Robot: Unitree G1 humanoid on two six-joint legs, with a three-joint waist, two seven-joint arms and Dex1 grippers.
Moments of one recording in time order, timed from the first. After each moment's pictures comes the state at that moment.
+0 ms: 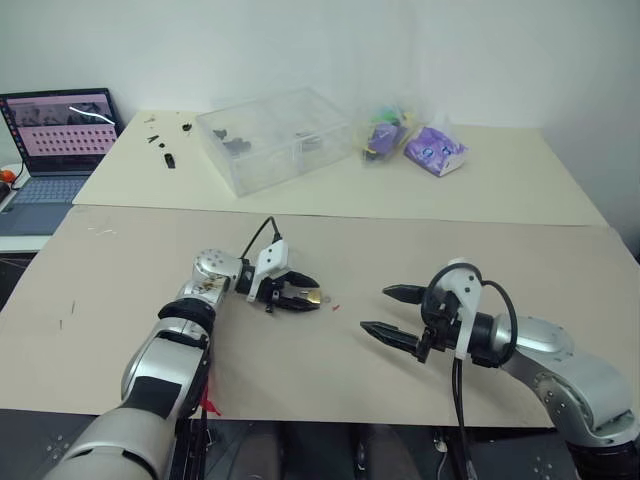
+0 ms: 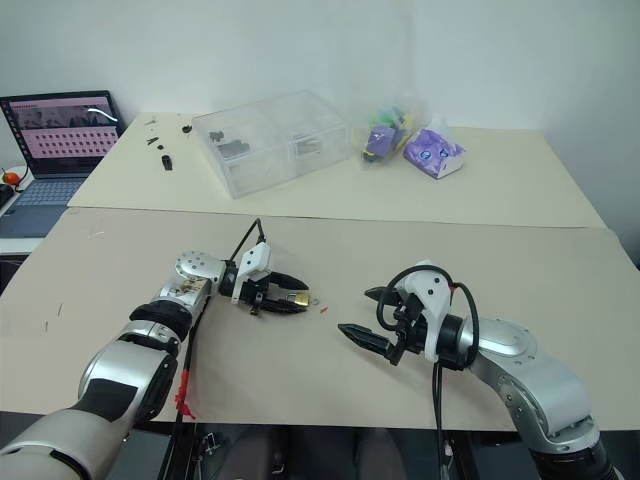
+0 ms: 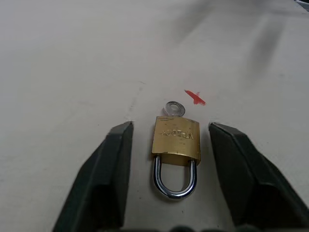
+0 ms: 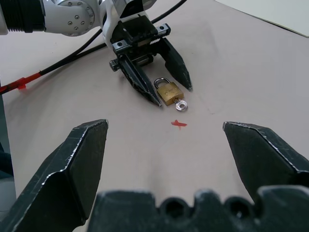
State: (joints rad) left arm -0.90 0.35 -0.17 1.13 -0.05 -0.32 -1.49; right arm -0.10 -0.67 -0.02 -0.59 0.62 0.73 0.69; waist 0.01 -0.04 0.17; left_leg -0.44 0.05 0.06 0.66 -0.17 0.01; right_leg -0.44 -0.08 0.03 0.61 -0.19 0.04
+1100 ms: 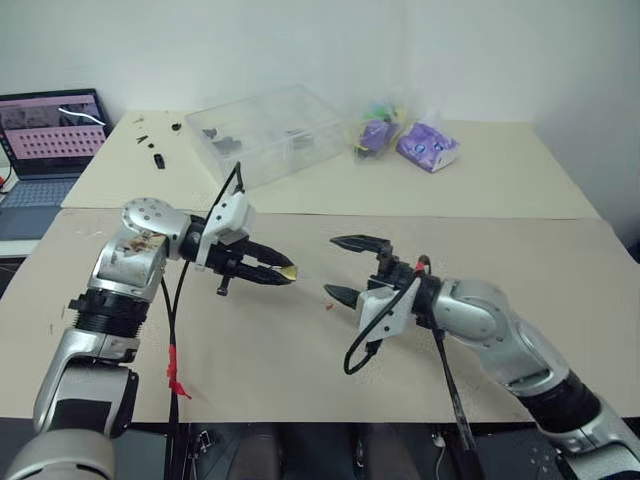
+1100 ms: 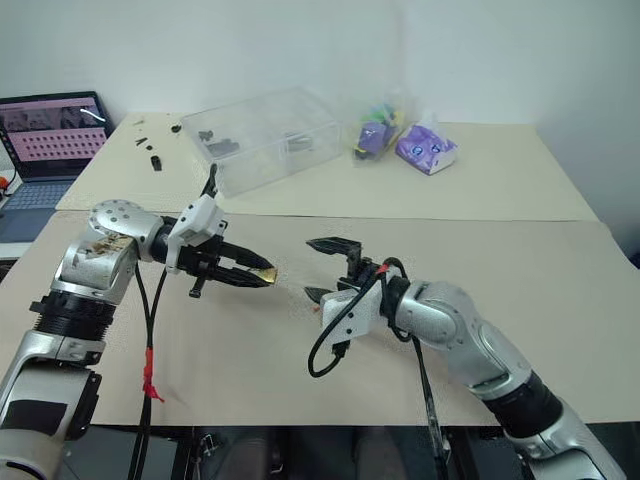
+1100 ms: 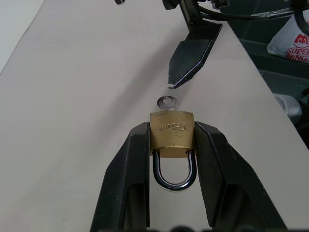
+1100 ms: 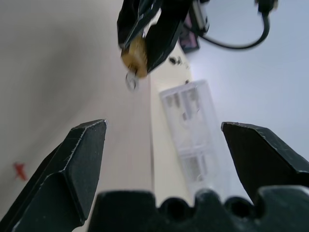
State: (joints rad) left arm -0.77 0.68 -0.15 0.19 -0.30 0.34 -1.59; right arm -0.44 -0.67 0.39 -0.36 -0.39 -0.26 0.52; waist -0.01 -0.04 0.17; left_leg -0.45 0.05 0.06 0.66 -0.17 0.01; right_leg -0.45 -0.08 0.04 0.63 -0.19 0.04
